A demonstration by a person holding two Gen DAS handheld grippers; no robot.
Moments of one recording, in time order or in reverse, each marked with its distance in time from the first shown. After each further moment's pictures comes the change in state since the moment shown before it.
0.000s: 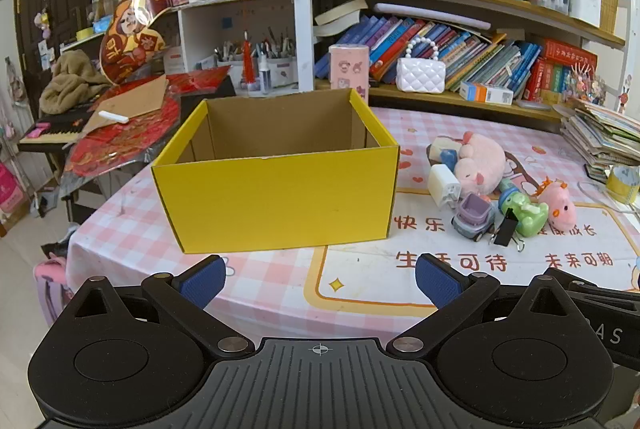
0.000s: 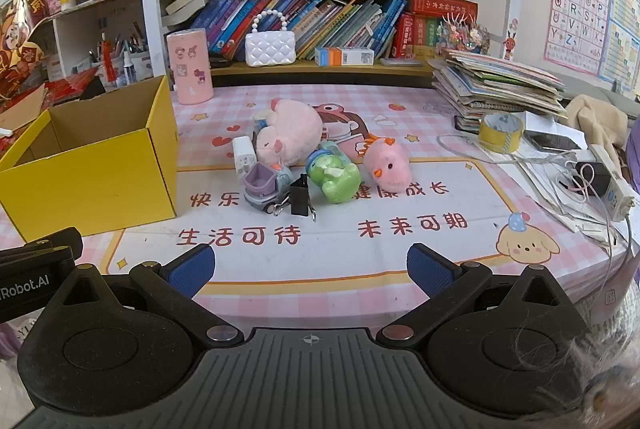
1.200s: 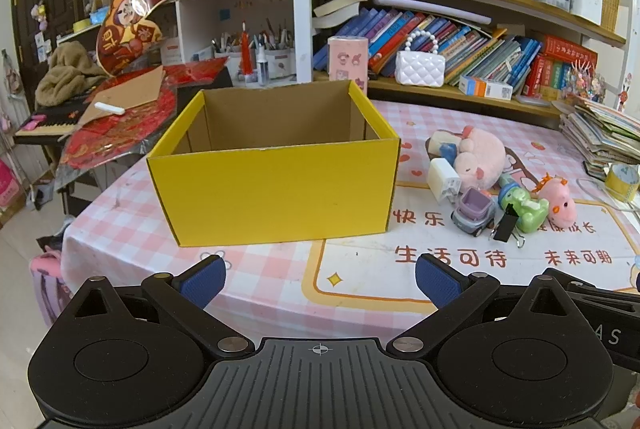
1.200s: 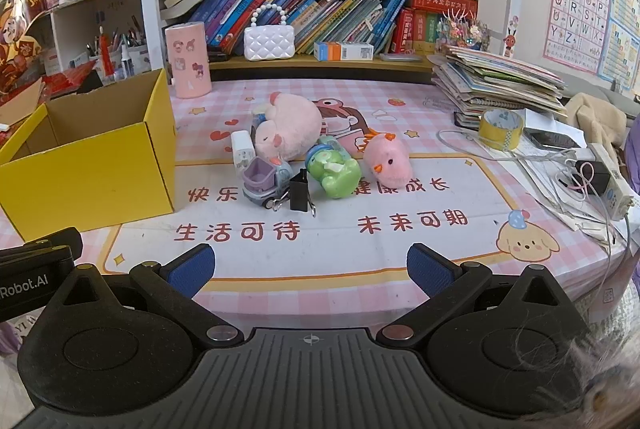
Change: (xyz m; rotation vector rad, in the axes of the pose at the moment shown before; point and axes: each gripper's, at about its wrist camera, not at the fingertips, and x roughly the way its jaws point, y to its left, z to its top) left arm 0.006 0.004 -0.002 -0.013 0.022 -0.006; right arm 0.005 0.002 -0.005 0.000 0.016 -0.001
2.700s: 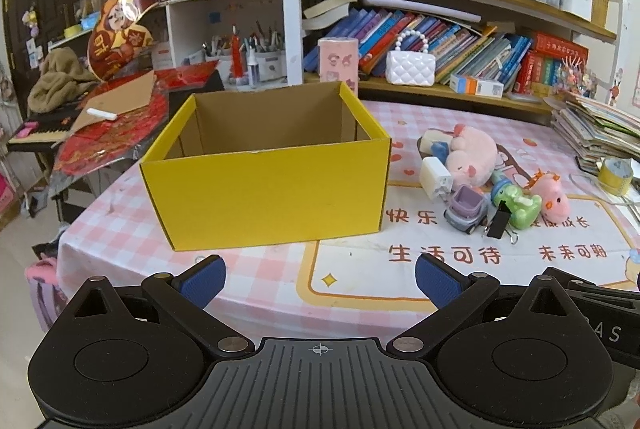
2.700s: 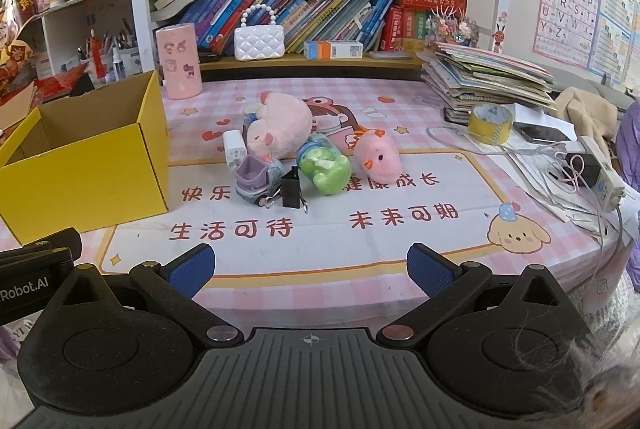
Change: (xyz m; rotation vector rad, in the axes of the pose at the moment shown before) left arm -0.002 -0.001 0.004 0.019 0.007 -0.023; right arm -0.007 -0.002 0.002 0.011 0.019 -0.032
